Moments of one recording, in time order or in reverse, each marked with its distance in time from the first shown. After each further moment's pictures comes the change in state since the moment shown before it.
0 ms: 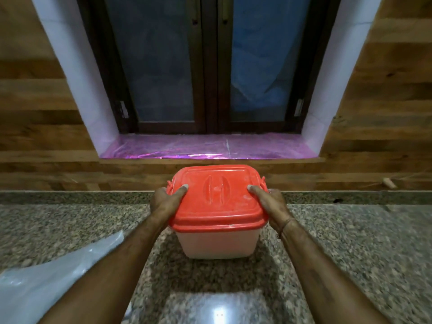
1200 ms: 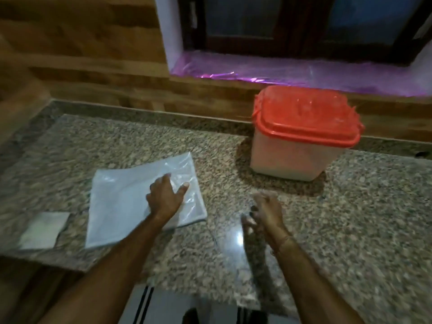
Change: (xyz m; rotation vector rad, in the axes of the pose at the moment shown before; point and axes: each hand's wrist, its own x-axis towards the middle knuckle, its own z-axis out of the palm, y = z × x) left_hand -0.020 -0.247 -0.169 0.623 0.040 -0.015; right_hand -0.163 0.193 0.181 -0.093 -0.089 0.308
